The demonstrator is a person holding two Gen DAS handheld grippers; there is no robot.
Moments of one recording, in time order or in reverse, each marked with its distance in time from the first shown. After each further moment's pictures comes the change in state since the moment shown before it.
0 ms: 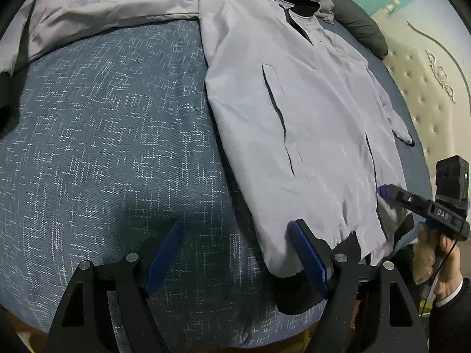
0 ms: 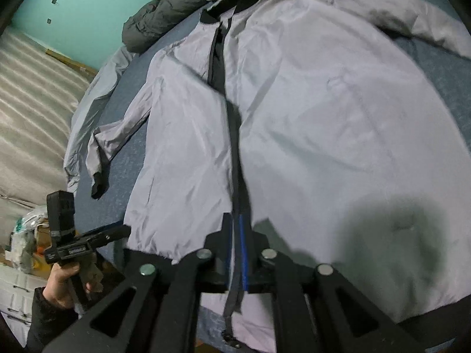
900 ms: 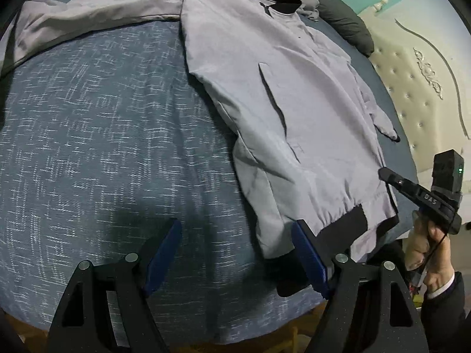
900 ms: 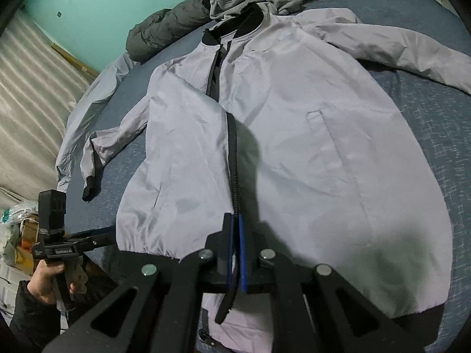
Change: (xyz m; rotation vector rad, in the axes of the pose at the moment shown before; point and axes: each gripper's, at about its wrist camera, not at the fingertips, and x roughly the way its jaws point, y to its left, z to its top) left arm -0.004 -0.012 -0.001 0.013 0.008 -0.074; right arm -0.037 -0.014 0.002 -0.066 -0.114 -0.088
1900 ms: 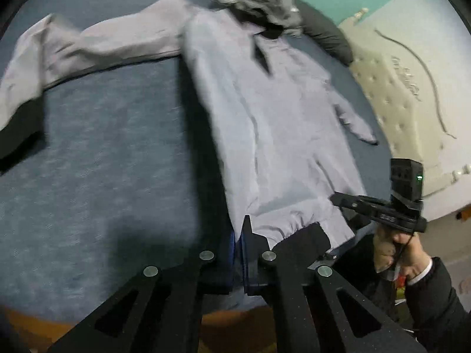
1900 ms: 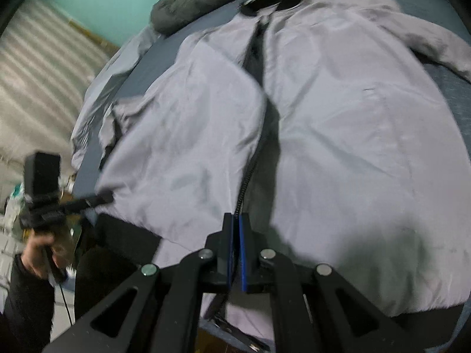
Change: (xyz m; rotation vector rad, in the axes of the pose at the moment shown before) left arm -0.058 0.023 0.011 0.032 -0.042 -0.036; right arm 0.038 0.058 -0.023 -0.100 0.137 0.115
